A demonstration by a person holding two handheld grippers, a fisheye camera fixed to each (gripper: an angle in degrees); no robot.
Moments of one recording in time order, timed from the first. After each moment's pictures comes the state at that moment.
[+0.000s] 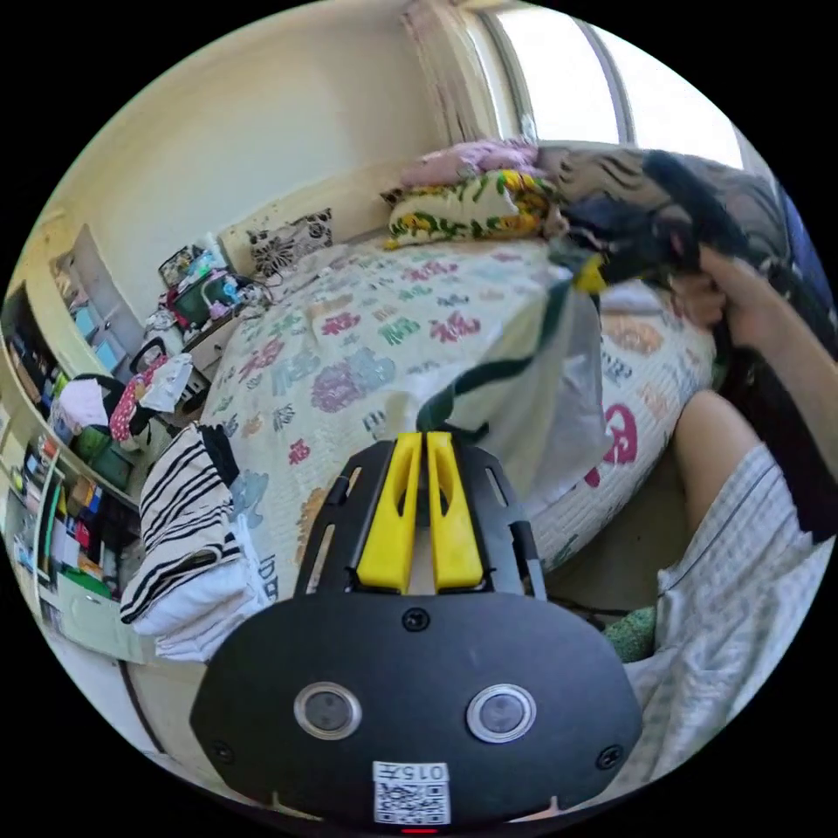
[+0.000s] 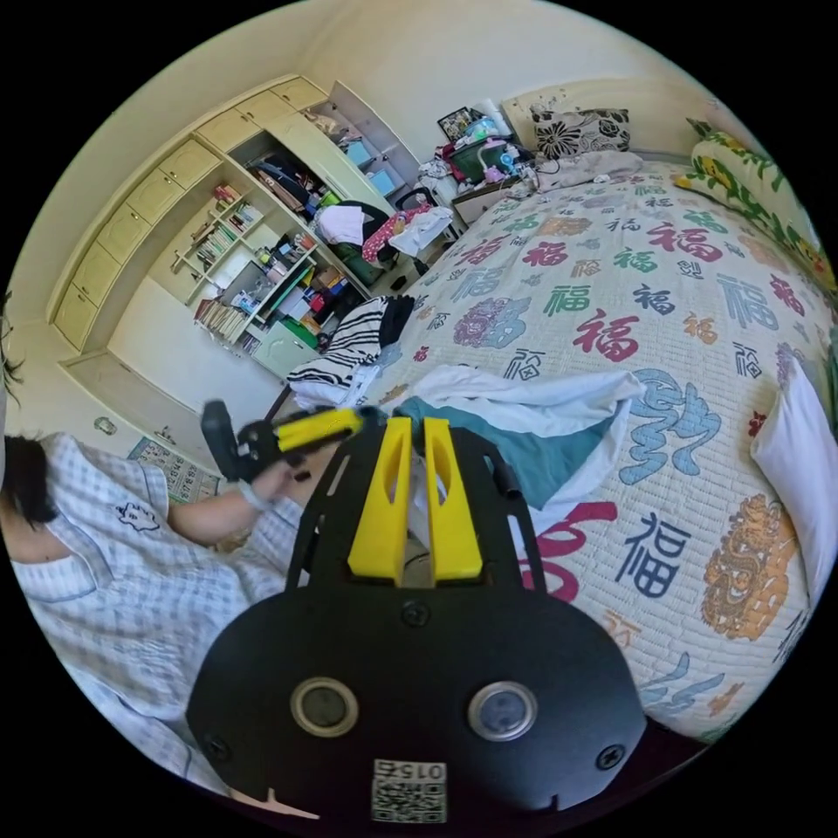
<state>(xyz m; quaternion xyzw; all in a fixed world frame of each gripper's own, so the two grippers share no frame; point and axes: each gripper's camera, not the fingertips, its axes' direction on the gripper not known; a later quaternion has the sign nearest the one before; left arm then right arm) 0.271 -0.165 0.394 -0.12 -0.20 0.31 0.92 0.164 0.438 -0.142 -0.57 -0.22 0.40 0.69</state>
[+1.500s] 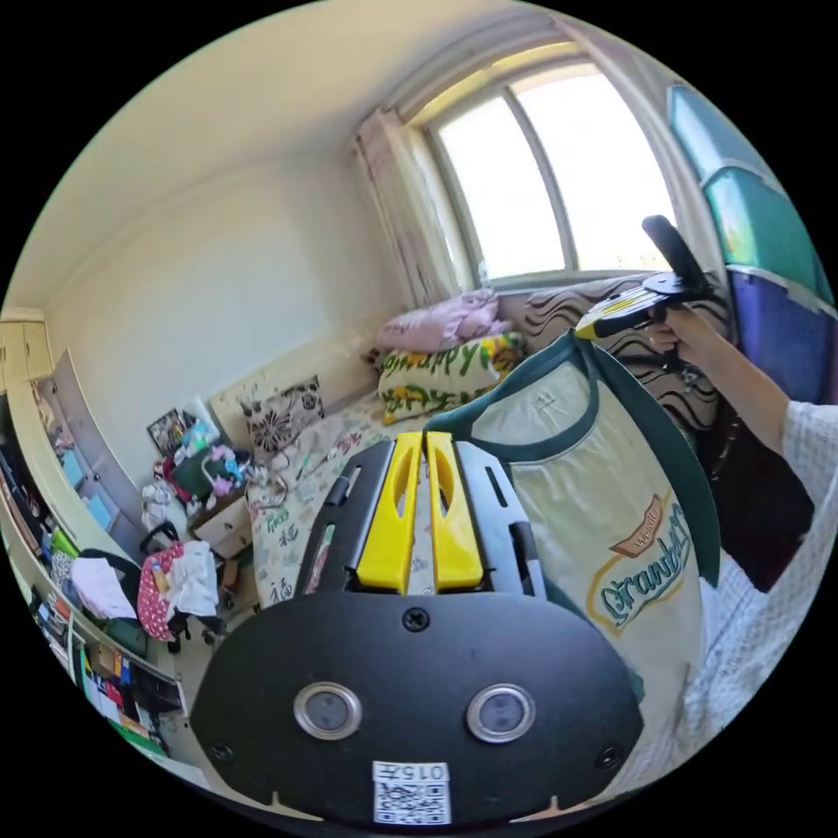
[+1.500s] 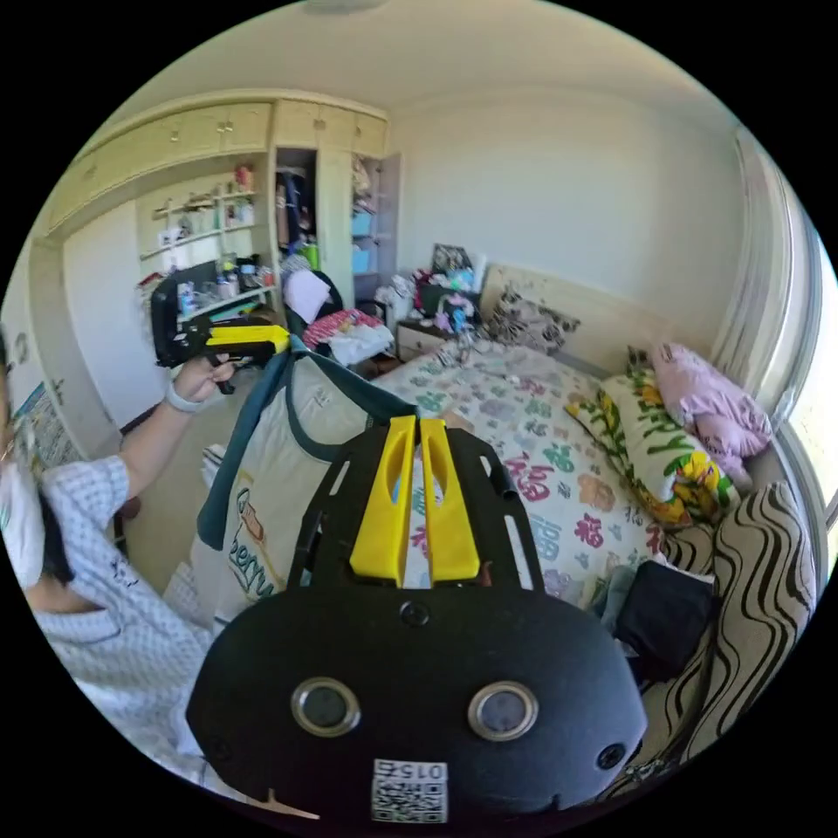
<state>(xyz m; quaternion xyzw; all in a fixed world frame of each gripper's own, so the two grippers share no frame) 0.273 -0.445 0.373 -0.01 -0.11 0.44 0.89 0.309 0.213 -0.026 -0.51 -0.09 0.15 0.84</state>
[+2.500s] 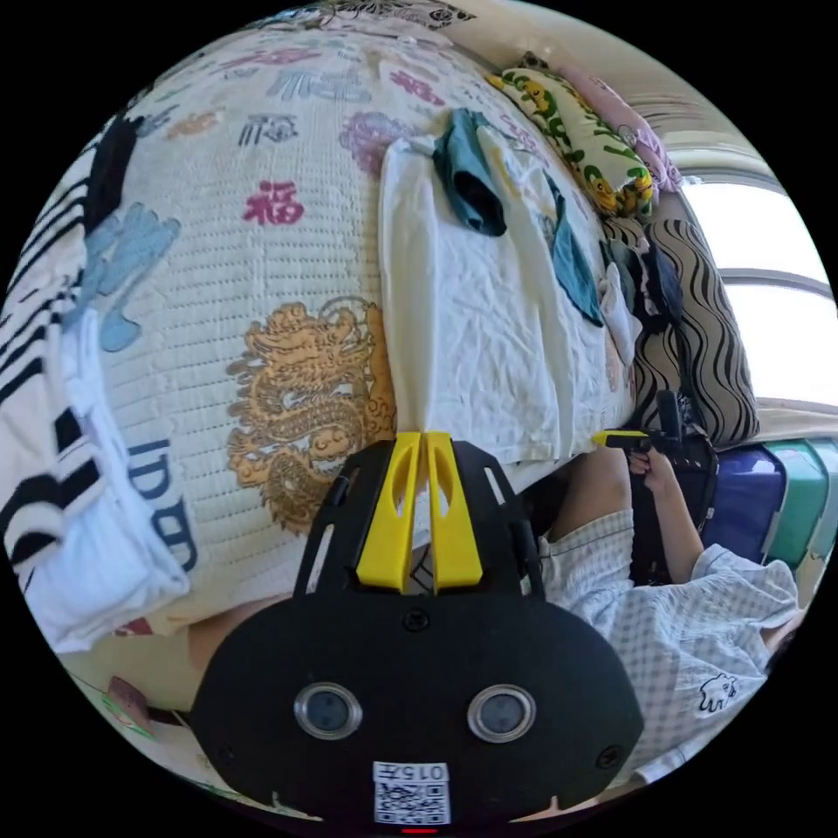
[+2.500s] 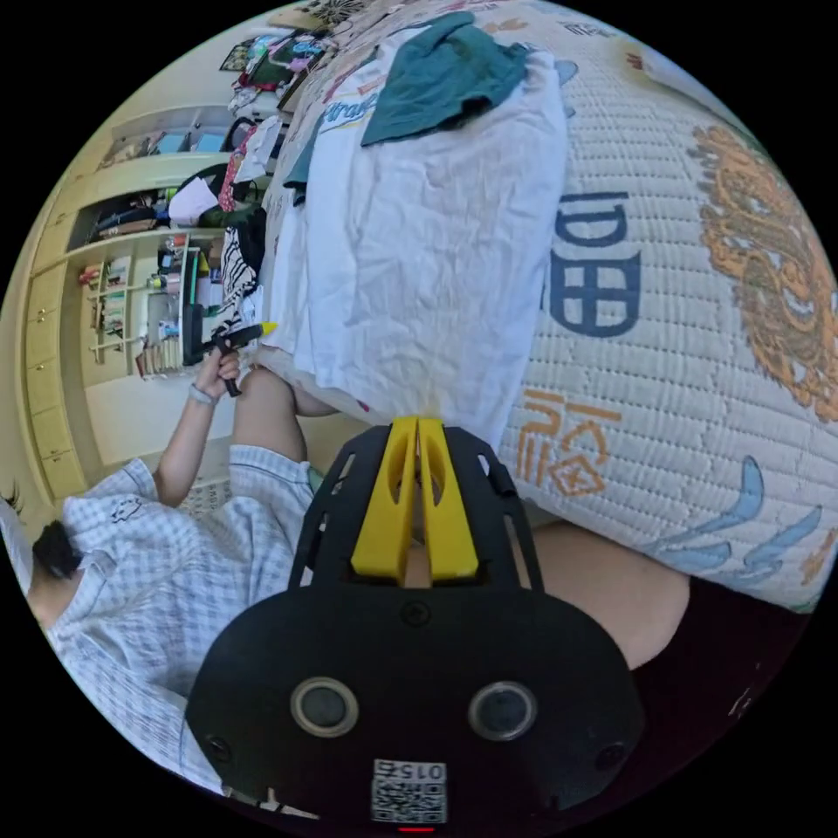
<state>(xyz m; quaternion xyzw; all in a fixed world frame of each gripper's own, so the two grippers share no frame) -0.179 -0.013 0.637 -0.41 -0.04 -0.02 0.91 0.283 0.696 -0.084 -0.73 -0.17 0.51 0.42</state>
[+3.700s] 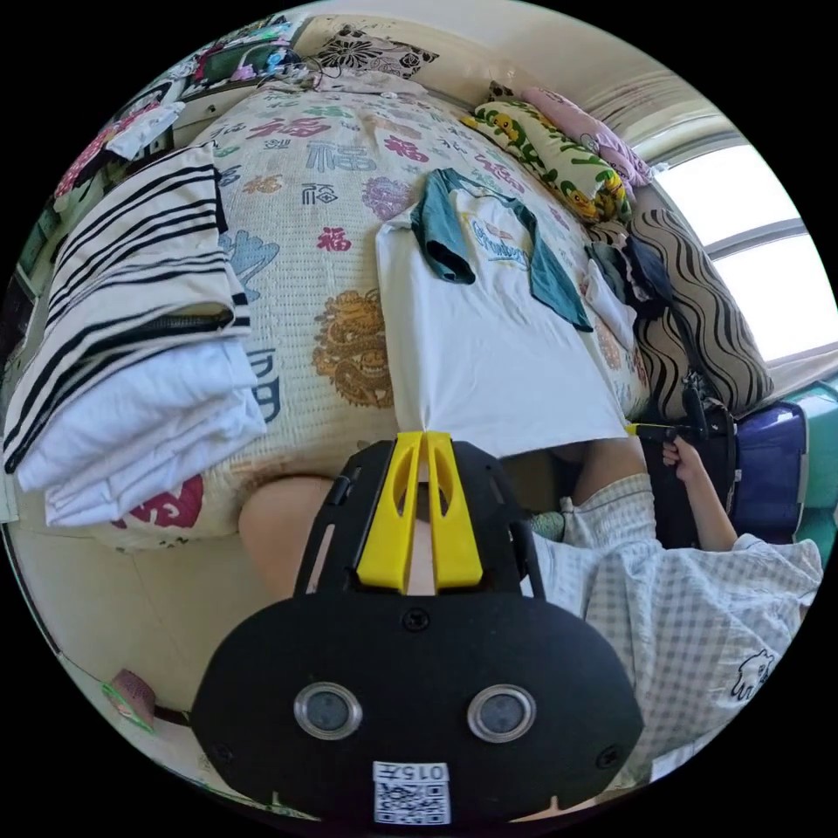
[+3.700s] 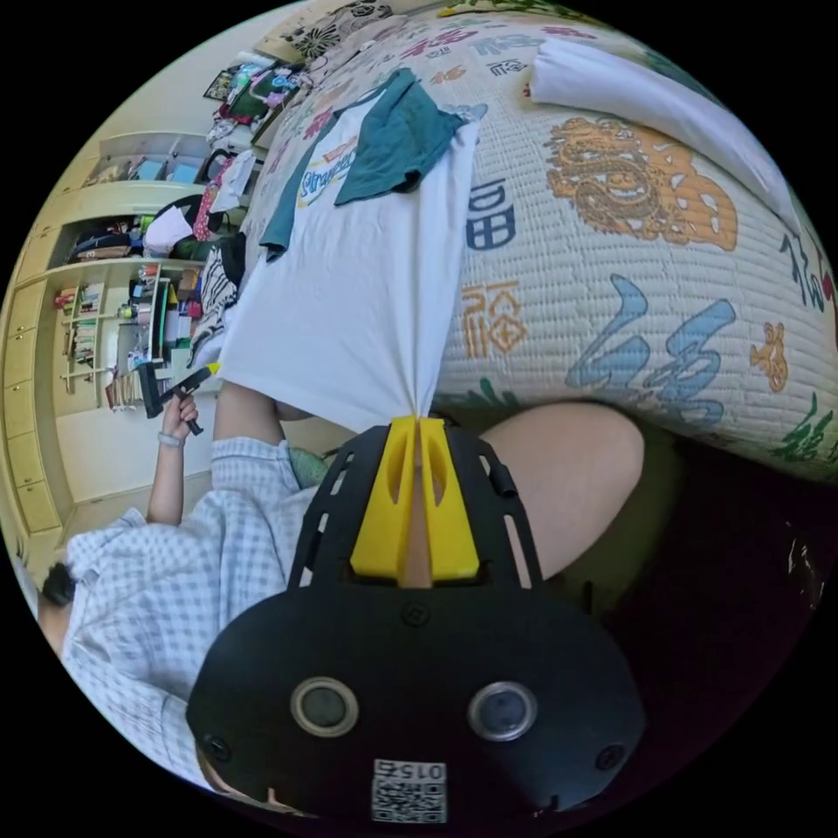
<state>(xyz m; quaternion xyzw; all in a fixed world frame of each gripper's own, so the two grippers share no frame) -0.030 0.136 0.569 -0.37 -0.08 0.01 0.93 0.303 0.723 -0.056 -0.74 -0.07 0.49 0.46</state>
